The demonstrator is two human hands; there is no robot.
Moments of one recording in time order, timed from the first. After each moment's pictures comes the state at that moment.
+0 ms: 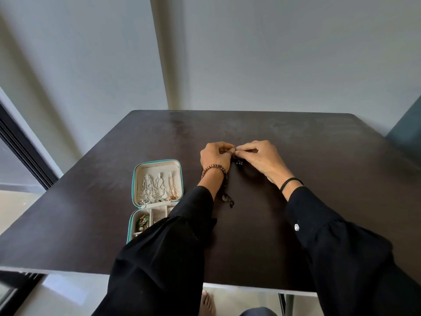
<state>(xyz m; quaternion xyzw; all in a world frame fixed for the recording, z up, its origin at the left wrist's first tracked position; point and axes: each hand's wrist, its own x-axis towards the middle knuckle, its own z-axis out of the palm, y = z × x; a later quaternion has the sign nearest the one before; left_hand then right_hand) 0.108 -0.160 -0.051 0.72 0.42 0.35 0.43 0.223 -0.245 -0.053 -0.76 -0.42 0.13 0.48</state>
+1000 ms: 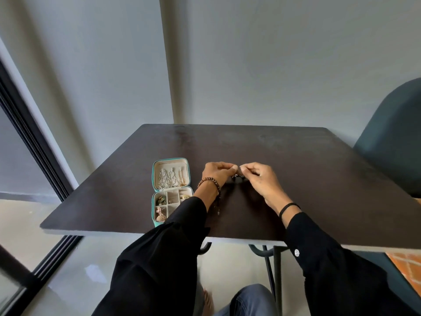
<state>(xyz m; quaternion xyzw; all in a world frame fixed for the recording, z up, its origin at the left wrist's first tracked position) 0.040 -0.229 -0.036 0.68 0.37 0.29 0.56 0.155 -0.331 -0.055 -0.74 -0.36 0.14 0.55</state>
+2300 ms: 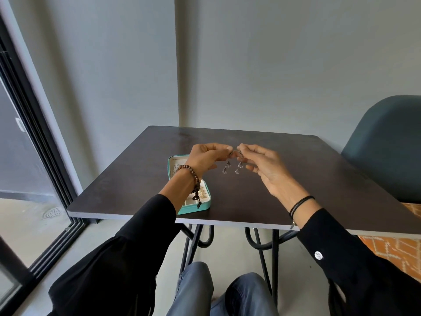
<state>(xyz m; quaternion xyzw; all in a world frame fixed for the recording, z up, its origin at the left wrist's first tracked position) -0.070 -0.263 0.049 0.69 0.24 0.28 0.62 0.064 -0.381 0.038 -0.63 -0.32 0.24 0.66</state>
